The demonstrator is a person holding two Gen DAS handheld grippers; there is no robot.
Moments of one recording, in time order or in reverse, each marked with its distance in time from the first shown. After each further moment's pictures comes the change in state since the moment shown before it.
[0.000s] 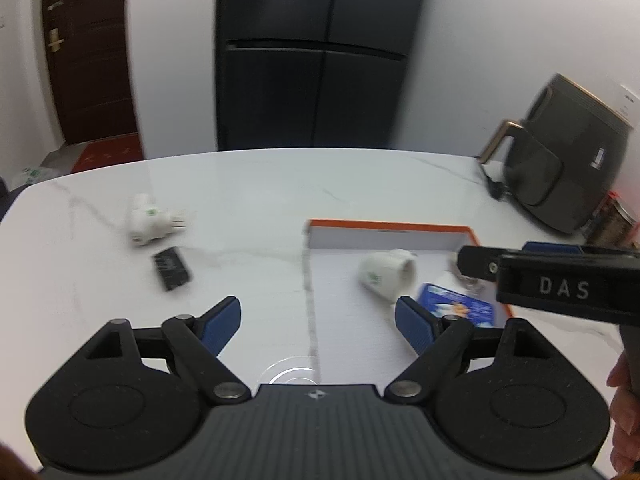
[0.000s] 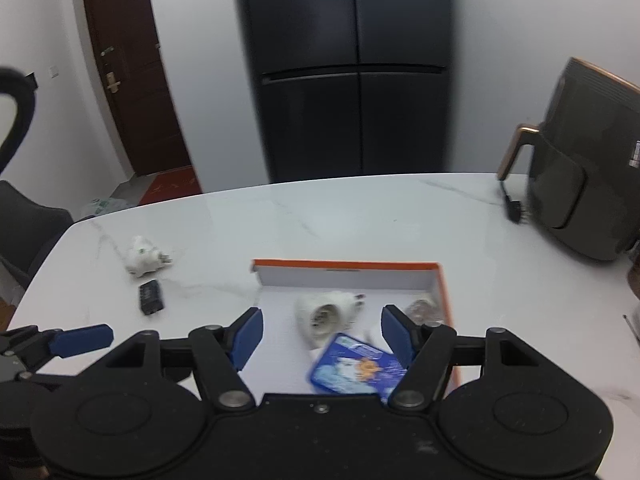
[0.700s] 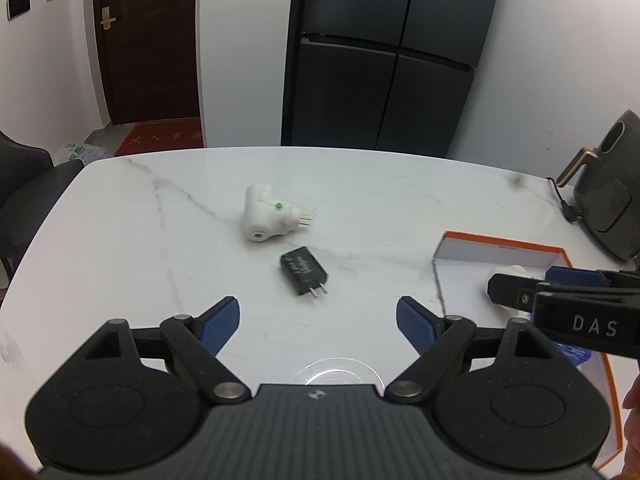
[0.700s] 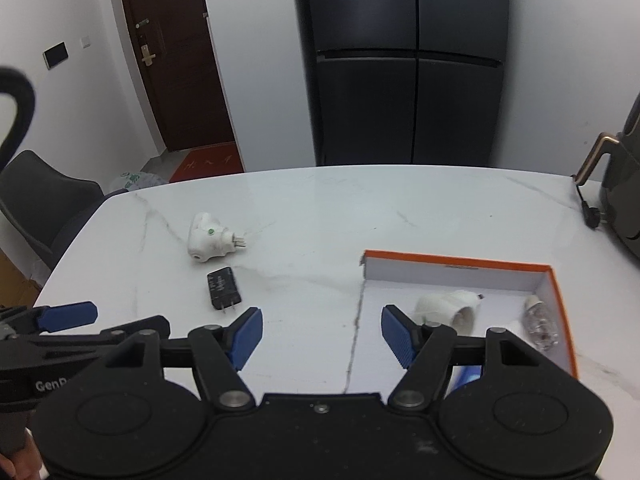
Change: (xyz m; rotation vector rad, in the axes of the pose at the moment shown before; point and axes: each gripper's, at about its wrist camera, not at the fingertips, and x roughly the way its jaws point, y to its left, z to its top) left arm -0.001 0.114 0.006 -0.079 0.010 0.092; right arm 0.046 0.108 0.000 -0.060 0.050 0.064
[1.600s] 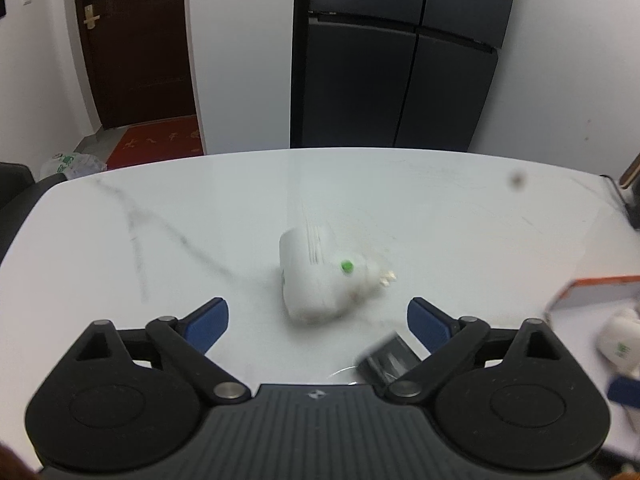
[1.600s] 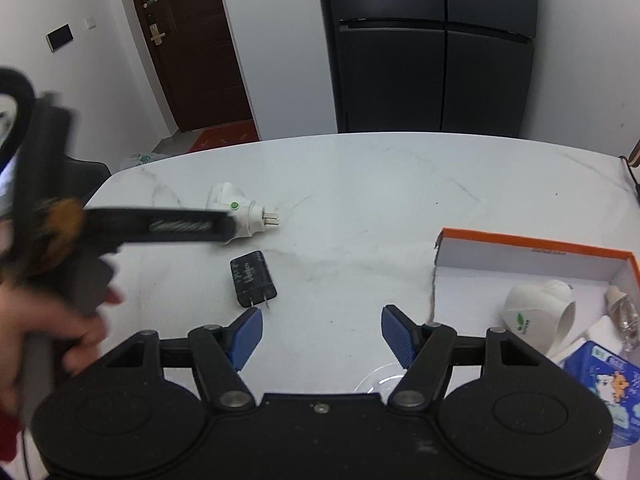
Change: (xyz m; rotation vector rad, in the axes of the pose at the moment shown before) left arm 0.145 0.056 0.059 0.060 0.028 0.015; right arm 0.082 0.041 -0.007 0.005 0.057 0.048
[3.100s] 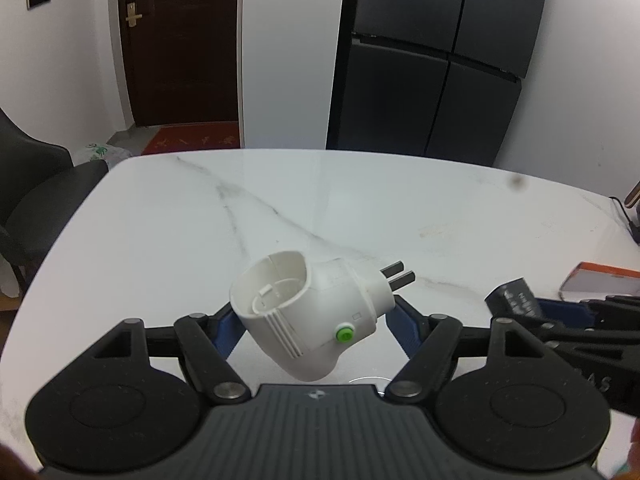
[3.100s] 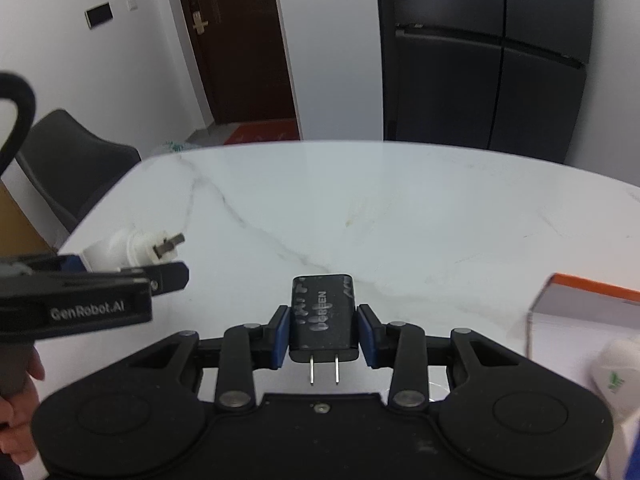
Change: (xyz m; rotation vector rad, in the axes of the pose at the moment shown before) left arm -0.091 0.057 -0.048 -0.085 -0.061 0.049; right arm 0.052 0.055 0.020 -0.105 -0.023 0.068
